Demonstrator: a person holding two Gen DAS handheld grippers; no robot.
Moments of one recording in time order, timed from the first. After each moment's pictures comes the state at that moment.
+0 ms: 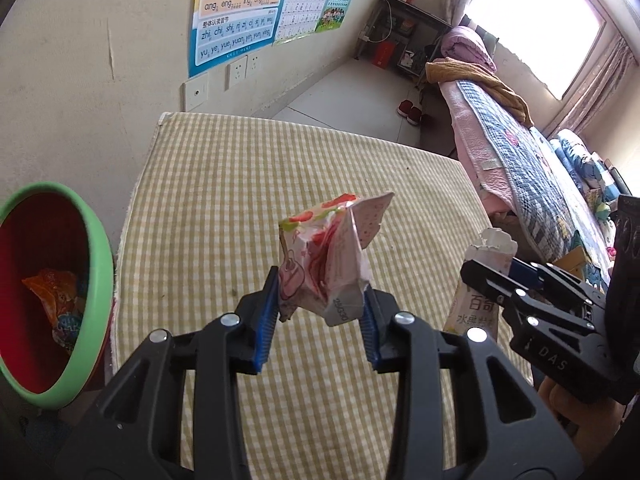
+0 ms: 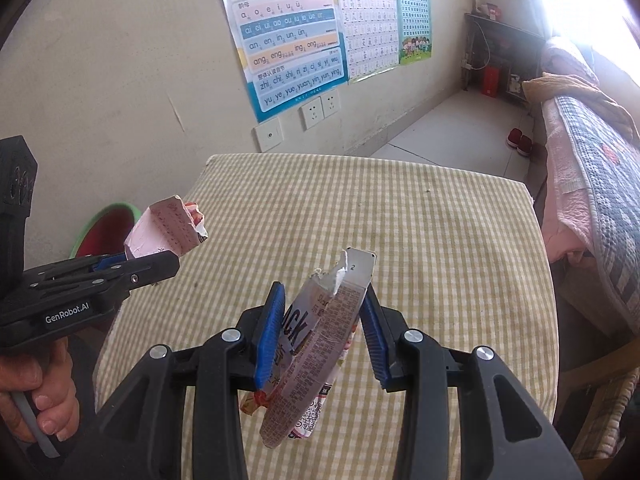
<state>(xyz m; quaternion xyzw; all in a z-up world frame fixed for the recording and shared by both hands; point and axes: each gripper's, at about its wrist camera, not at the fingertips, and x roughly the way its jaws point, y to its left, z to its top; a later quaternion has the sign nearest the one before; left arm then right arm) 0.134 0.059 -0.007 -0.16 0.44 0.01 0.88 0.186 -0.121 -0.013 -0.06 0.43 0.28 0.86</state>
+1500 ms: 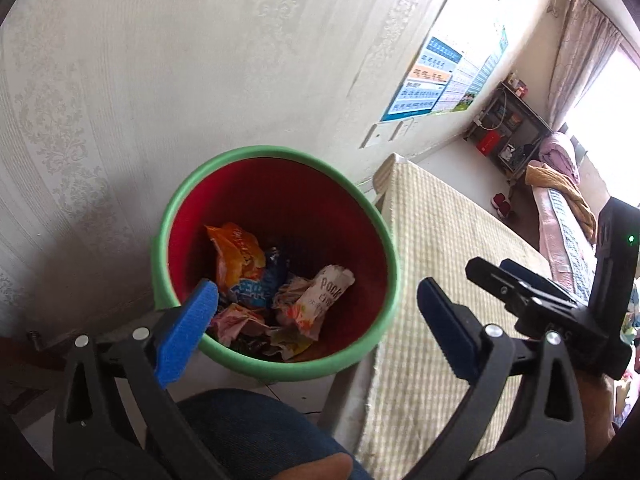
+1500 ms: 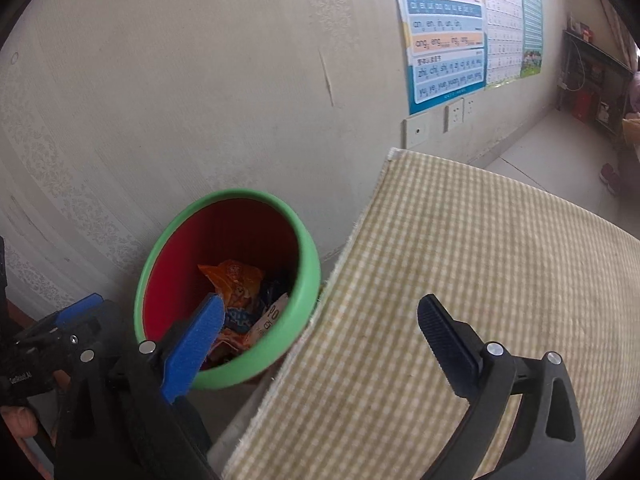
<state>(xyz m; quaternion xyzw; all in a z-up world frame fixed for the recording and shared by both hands) -0.019 0.236 0.003 -0.25 0.37 0.20 0.87 0.144 0.091 -0.025 -0.07 0.44 0.40 0.80</state>
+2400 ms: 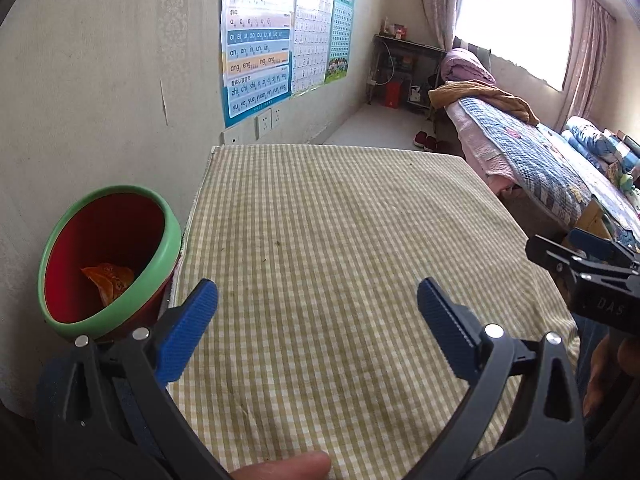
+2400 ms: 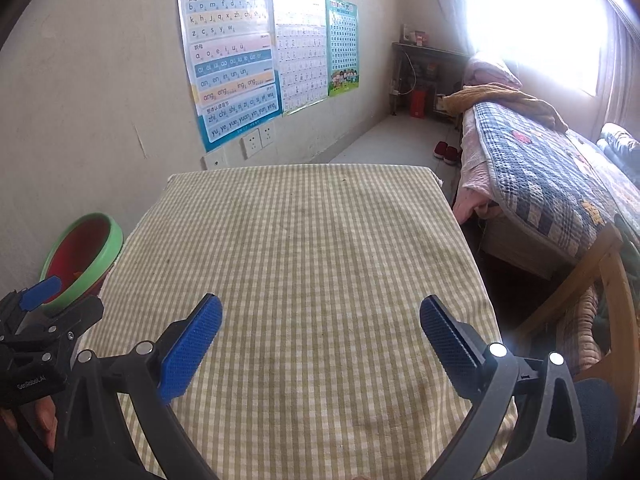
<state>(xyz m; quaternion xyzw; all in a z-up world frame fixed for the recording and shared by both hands) 0.019 0.017 -0.010 -0.06 0.35 0.07 0.93 0.083 -0.182 -0.014 -0.04 0.36 0.16 0.92</state>
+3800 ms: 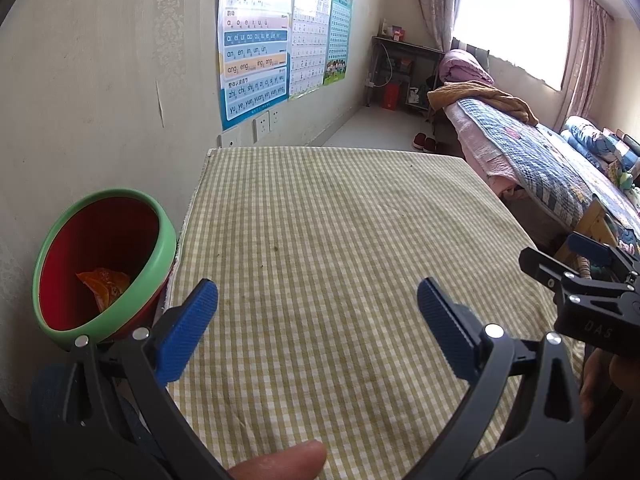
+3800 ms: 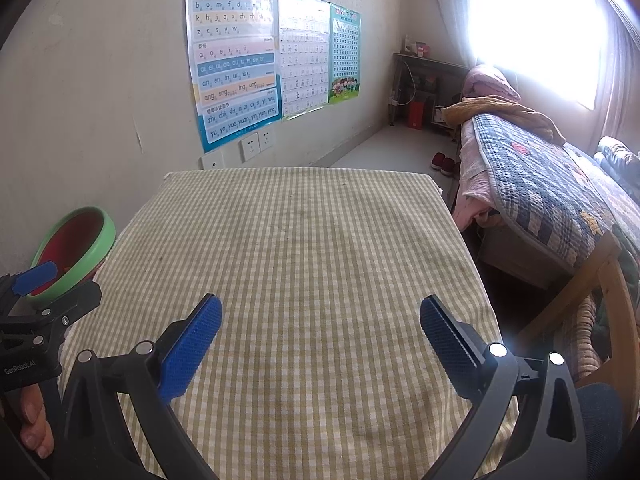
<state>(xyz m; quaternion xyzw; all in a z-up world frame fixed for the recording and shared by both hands) 0.028 0.015 -0.016 -0.06 0.35 0.07 0.93 0.081 -0.175 -0.027 -0.05 0.35 0.15 0.92</state>
